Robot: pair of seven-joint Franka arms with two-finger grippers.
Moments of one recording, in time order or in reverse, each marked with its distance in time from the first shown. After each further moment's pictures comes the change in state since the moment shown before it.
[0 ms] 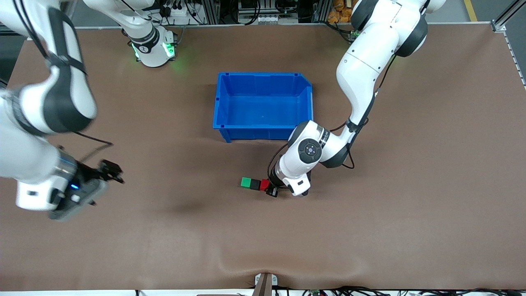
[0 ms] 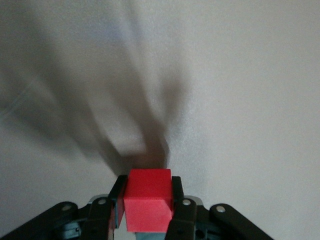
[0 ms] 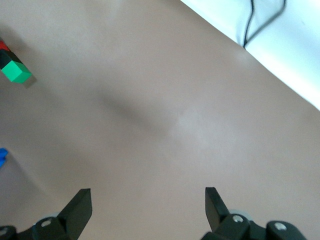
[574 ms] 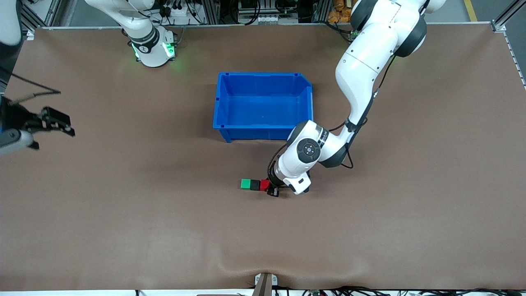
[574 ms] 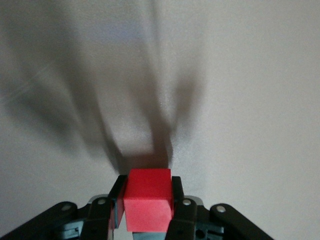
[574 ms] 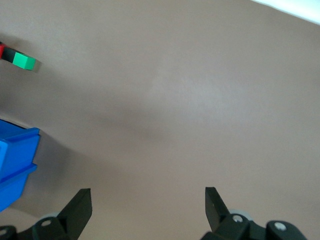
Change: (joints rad) left arm -0.006 0.001 0.000 0.001 -0.001 -0.001 -0.131; right arm -0.099 -0.314 -0.003 -0.190 -0.001 -0.197 0.235
